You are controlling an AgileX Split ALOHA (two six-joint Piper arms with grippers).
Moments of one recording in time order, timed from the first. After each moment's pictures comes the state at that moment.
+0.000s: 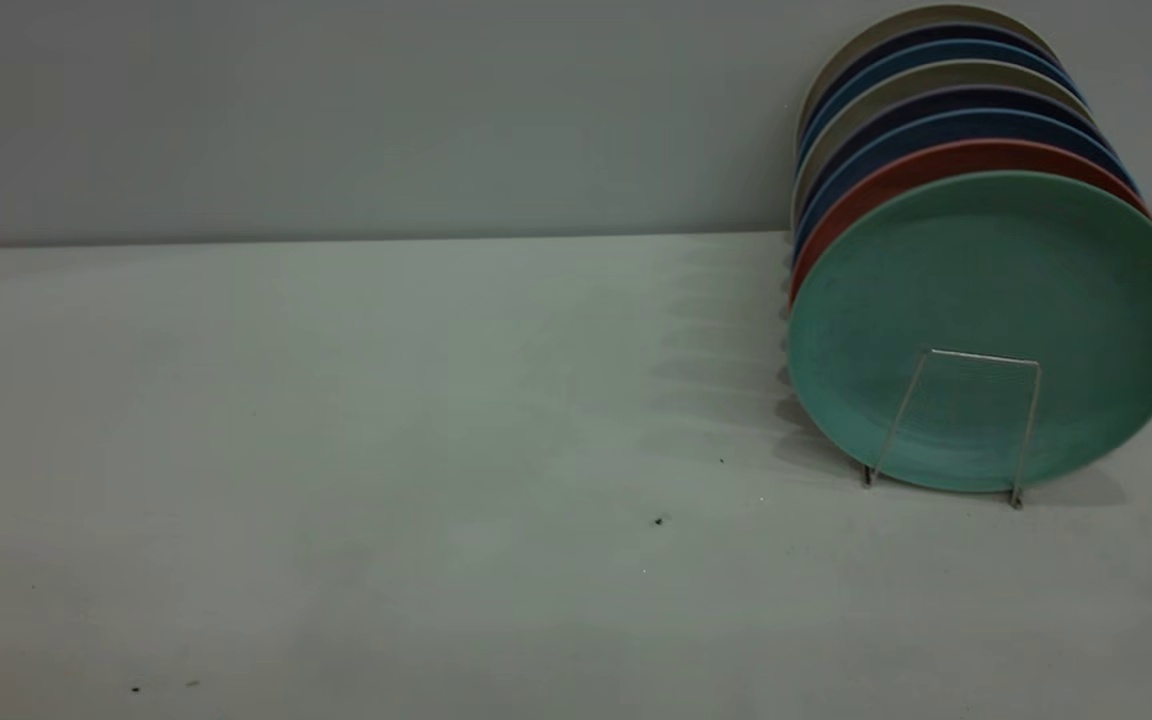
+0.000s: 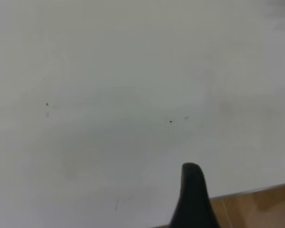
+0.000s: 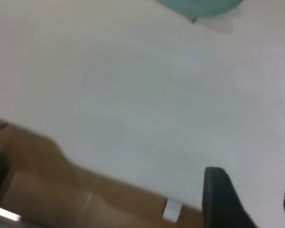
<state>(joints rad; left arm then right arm) -0.18 0.01 -0.56 -0.01 1.16 -0.05 0.15 0.18 -0.49 0.08 1.16 -0.21</state>
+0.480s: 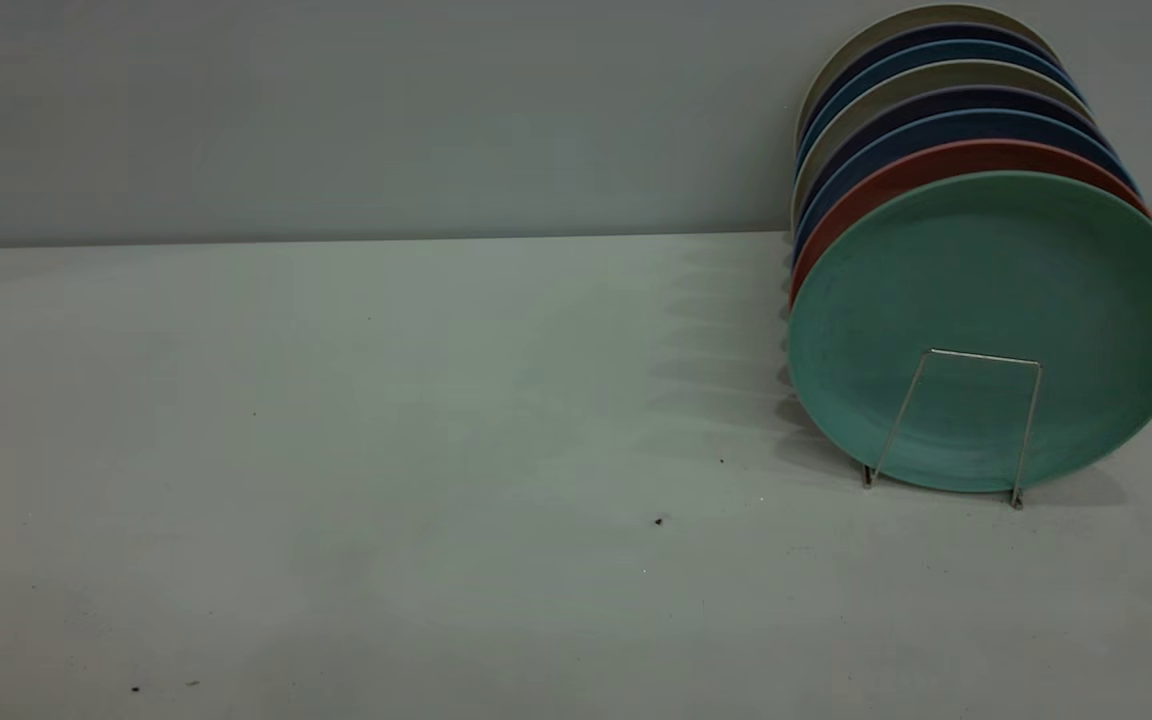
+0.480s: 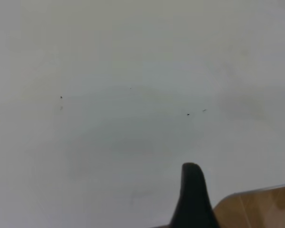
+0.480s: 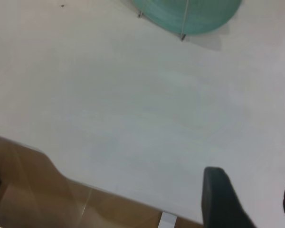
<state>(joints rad) -0.18 -0.02 -0.49 0.03 1.14 -0.03 0.15 0.16 -0.48 0.07 1.14 -0.21</state>
